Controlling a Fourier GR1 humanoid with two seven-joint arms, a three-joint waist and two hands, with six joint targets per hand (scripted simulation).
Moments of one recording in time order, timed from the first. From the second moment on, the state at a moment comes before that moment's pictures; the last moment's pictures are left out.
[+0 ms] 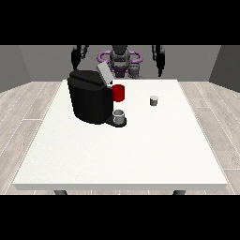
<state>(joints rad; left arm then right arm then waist) 0.01 0.09 -0.03 -1.56 -0.02 0.04 0.03 -0.03 -0.06 -0.01 -1.55 0.01 -0.02 -0.05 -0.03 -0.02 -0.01</state>
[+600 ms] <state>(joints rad) -0.06 0.23 0.03 -1.50 -0.04 -0.08 -0.09 0.00 -0.02 -0.03 -1.54 0.00 -0.08 -0.11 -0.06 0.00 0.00</state>
